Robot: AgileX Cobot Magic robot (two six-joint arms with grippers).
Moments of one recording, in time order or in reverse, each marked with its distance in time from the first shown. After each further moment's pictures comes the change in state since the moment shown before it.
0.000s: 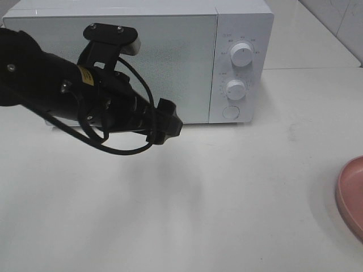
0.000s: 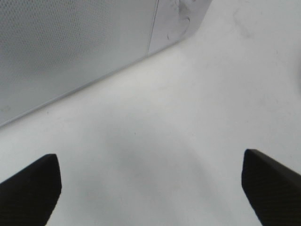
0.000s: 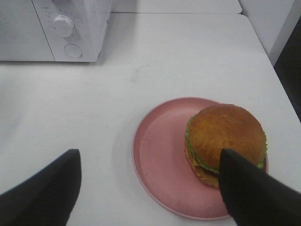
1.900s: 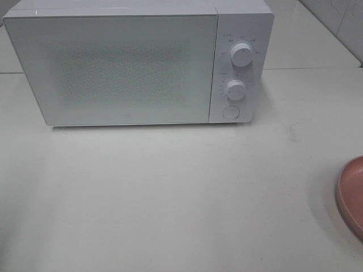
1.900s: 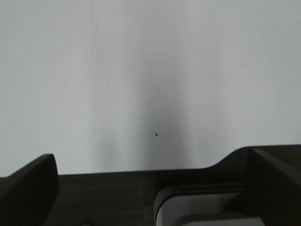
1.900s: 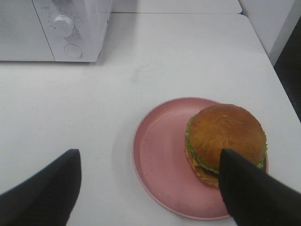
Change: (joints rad) left arm 0.705 -1.023 0.413 0.153 0.906 -0.028; right arm 0.000 0.000 0.000 0.000 0.000 0.000
